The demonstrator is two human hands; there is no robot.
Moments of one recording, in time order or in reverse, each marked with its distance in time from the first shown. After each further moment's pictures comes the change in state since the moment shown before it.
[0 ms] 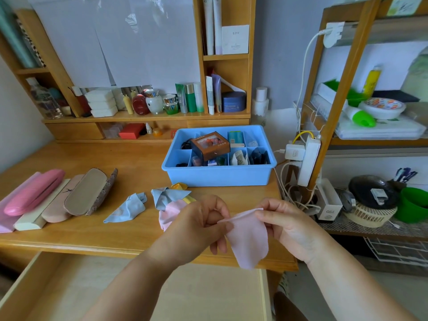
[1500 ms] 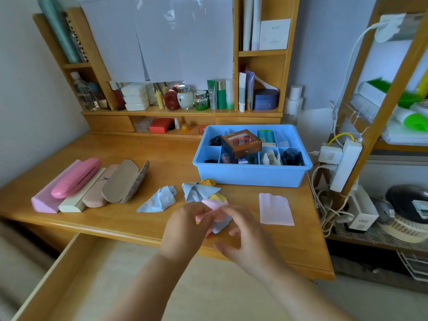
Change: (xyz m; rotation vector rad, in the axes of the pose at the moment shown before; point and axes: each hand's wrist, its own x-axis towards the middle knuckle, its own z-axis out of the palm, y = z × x) left_hand -0.015 -0.067 -0.042 0.497 0.572 -0.094; right_hand 0.042 0.080 0.091 -0.981 0.099 -0.409
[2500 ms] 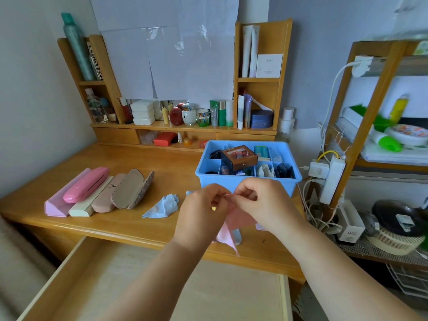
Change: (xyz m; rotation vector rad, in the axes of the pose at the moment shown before) left_hand -0.008 0.068 -0.028 -0.121 0.147 0.215; right_hand 0.030 -0.074 -0.090 -0.076 0.122 0.038
